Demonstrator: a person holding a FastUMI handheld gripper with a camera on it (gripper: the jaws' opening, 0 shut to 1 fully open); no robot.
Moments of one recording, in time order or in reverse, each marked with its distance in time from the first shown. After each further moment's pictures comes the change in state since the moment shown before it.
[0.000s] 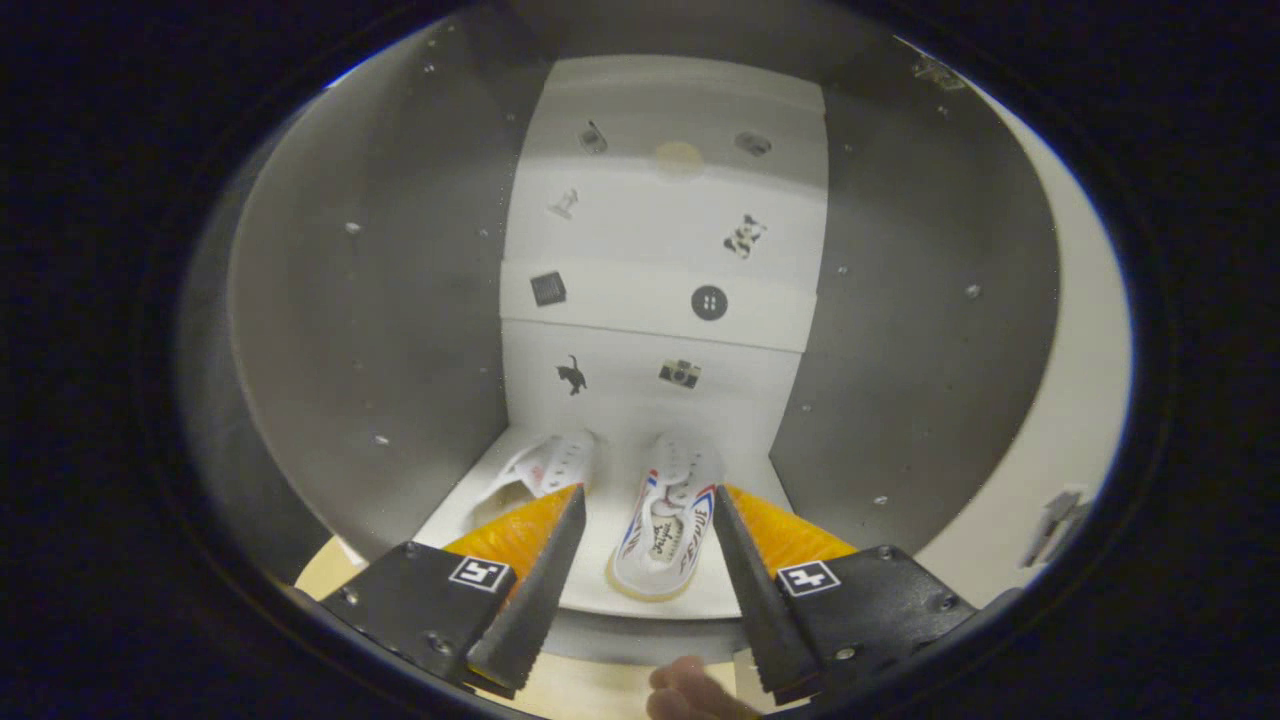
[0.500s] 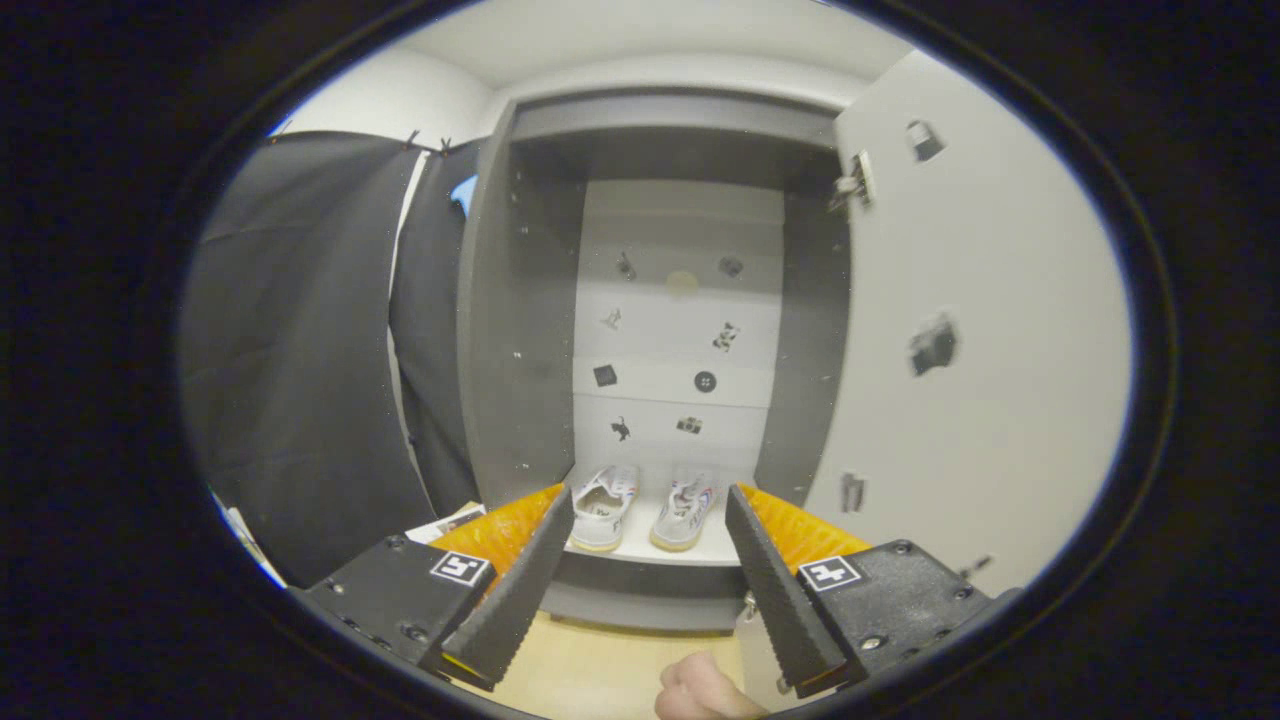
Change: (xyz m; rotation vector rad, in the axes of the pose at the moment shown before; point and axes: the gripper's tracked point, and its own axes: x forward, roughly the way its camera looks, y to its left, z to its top) arm -0.221 0.003 0.024 0.047 -0.171 0.044
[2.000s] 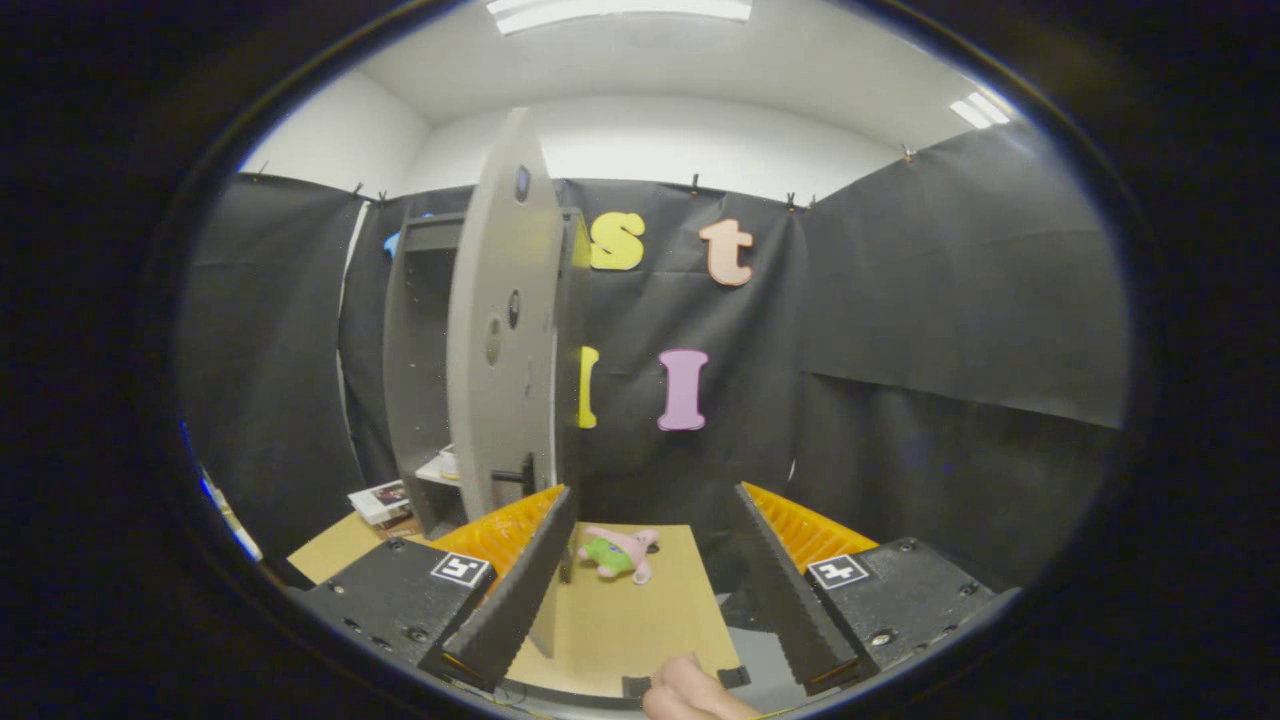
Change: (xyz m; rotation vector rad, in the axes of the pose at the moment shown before) arm -0.255 -0.304 -0.032 -0.006 -0.048 -0.221
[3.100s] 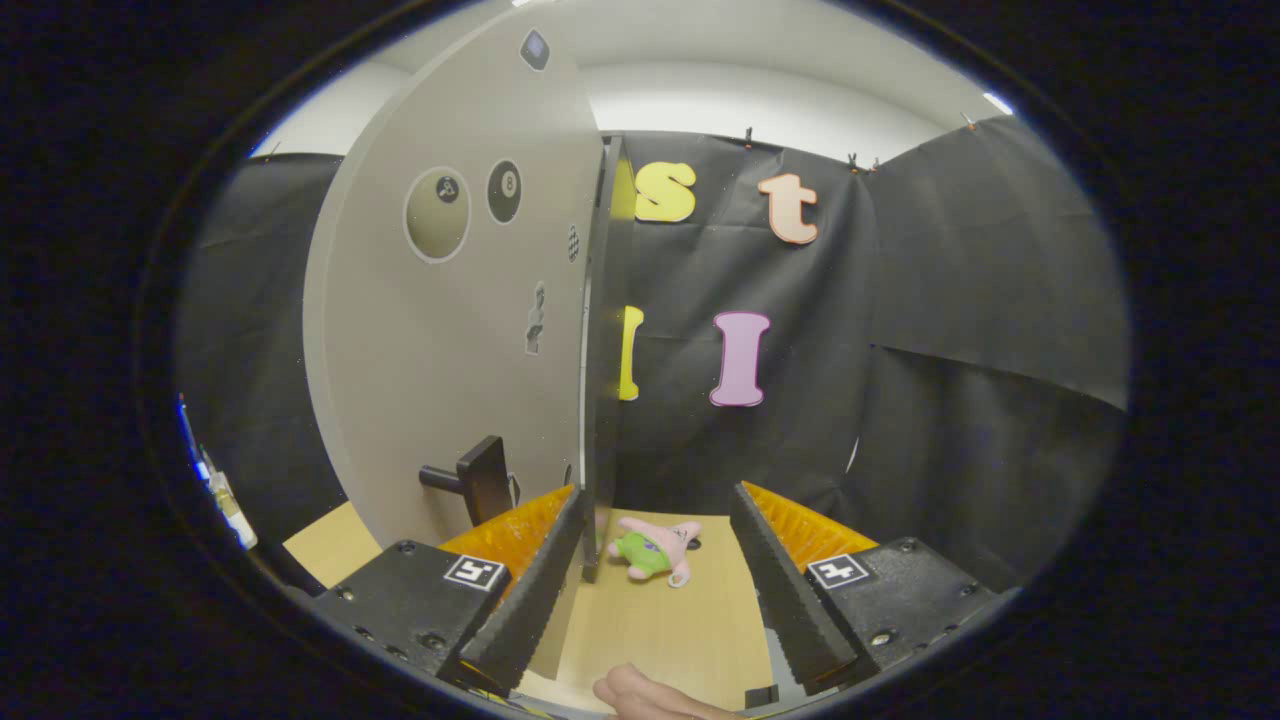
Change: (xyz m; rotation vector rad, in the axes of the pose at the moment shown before) arm 0.115 0.073 -0.036 -0.020 0.082 0.148
